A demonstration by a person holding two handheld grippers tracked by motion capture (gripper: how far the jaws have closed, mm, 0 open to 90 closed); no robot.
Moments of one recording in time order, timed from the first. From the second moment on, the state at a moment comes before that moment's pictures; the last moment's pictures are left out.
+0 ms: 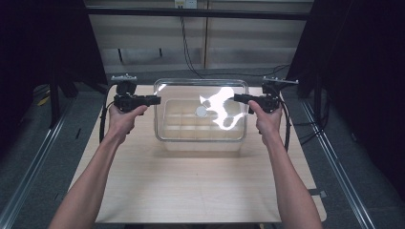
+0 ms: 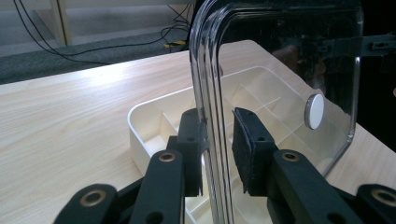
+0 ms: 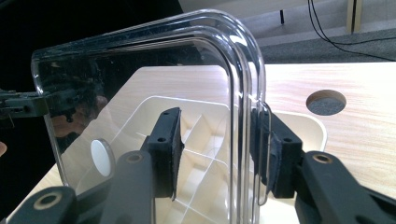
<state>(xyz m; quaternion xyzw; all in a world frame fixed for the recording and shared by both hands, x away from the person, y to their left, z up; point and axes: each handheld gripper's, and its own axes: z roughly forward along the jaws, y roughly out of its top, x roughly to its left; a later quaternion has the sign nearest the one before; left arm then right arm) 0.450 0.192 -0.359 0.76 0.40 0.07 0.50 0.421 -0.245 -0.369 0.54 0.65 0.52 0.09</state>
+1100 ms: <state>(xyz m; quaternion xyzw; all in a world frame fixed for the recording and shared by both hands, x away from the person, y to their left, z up) 0.479 0.181 -0.384 0.76 0.43 0.04 0.49 0.451 -0.243 -0.394 0.58 0.65 0.48 0.10</state>
